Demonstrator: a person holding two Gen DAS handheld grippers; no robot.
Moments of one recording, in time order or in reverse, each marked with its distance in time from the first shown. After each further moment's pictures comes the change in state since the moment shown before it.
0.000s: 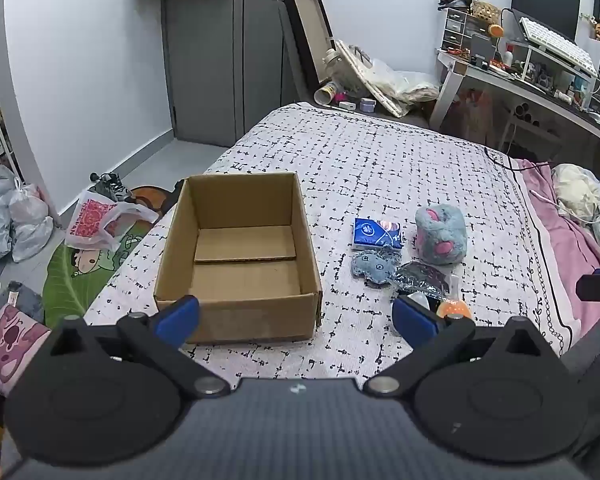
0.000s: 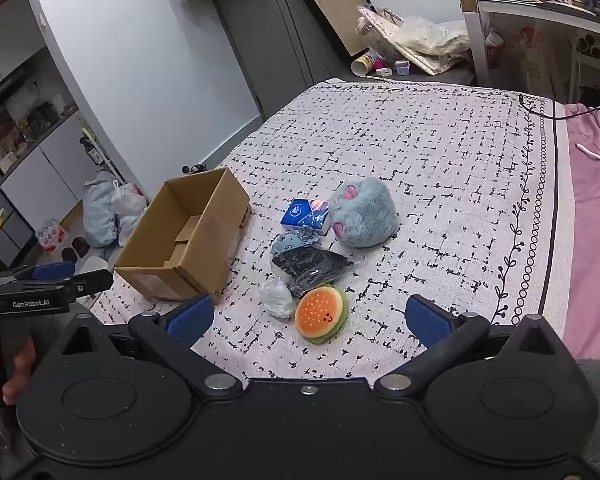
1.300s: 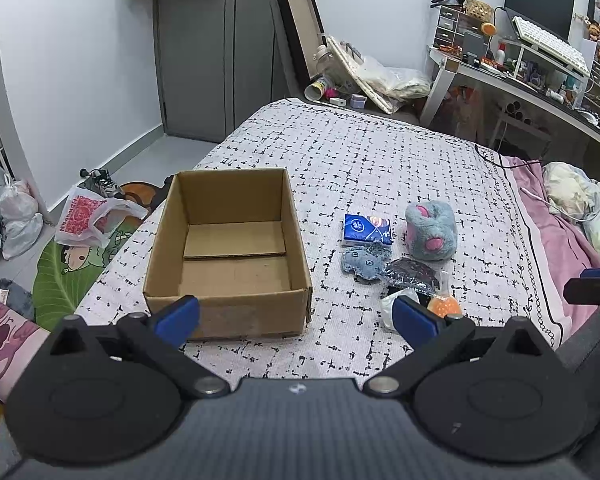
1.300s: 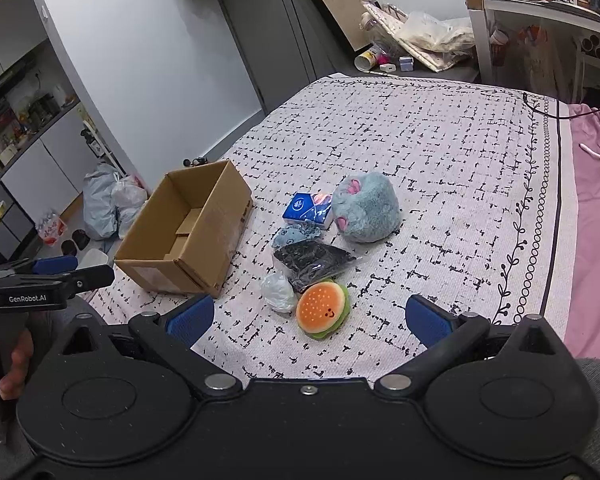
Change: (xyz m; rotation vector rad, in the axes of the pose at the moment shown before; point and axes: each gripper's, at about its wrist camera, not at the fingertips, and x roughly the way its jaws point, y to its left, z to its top) left arm 0.002 -0.001 -0.001 -0.001 0.016 -0.031; right arm -0.004 -0.001 -0.001 -0.016 0.024 -0.005
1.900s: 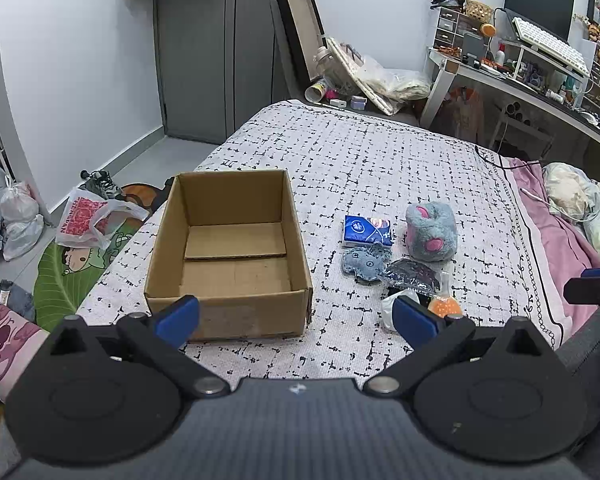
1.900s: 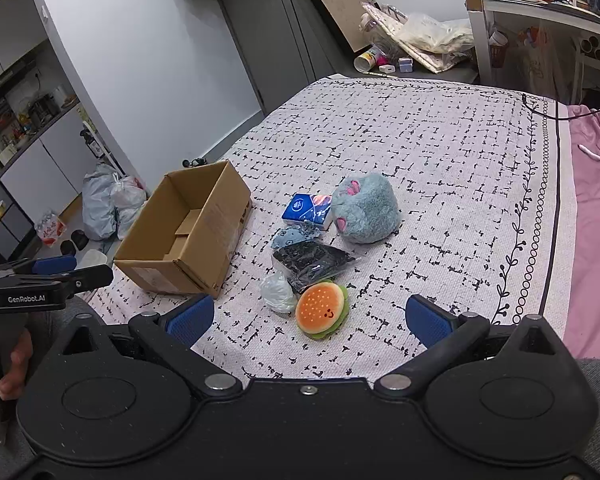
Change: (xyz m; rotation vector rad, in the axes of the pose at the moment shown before) left arm -0.001 0.001 0.001 -0.002 -0.002 -0.002; right arm 0.000 0.000 0.000 0.002 0.000 -0.002
